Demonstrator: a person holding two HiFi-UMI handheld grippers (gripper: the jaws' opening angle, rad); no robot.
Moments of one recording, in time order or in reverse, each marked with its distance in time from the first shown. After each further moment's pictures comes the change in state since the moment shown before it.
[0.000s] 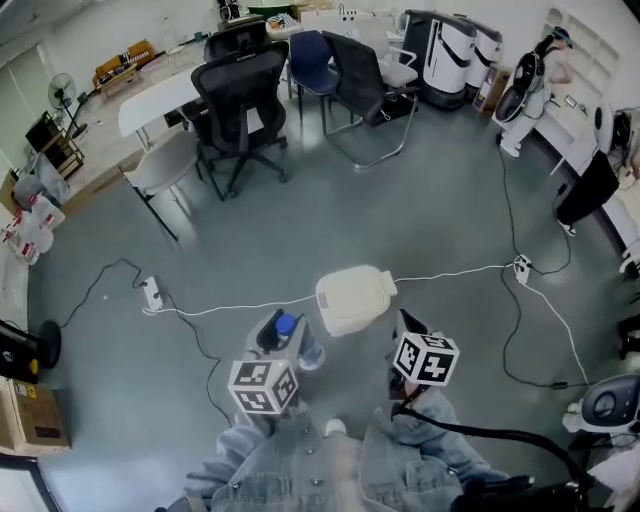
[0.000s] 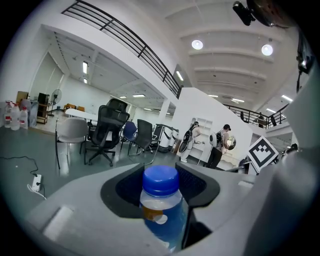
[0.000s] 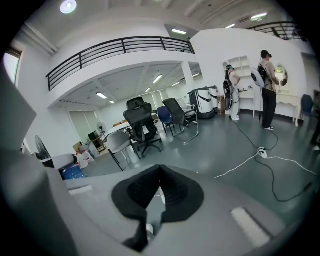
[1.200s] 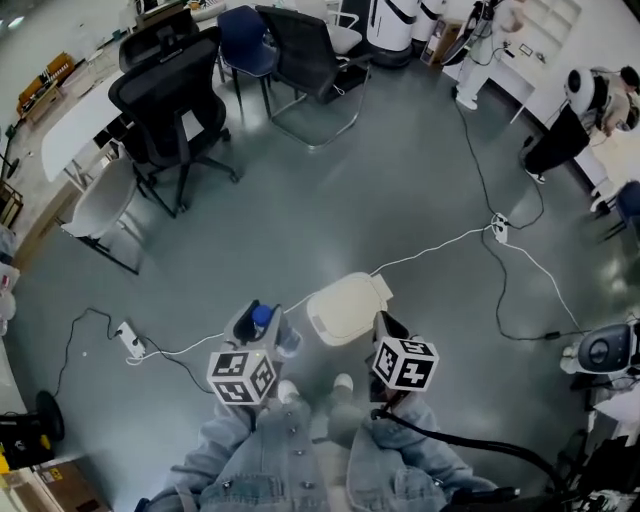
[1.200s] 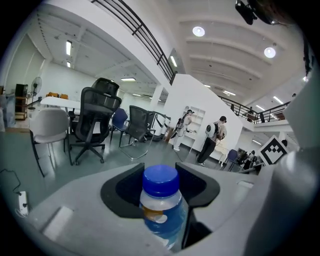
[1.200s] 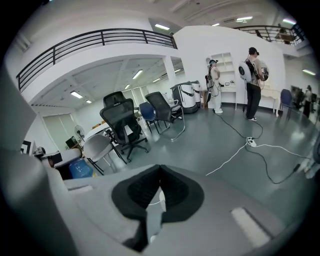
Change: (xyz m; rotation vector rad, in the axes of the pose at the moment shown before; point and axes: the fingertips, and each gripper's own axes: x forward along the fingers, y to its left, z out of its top) left arm 0.191 0.137 0.055 0.034 0.168 -0.165; right arm 0.149 0.035 0.053 0.148 0.038 -0.209
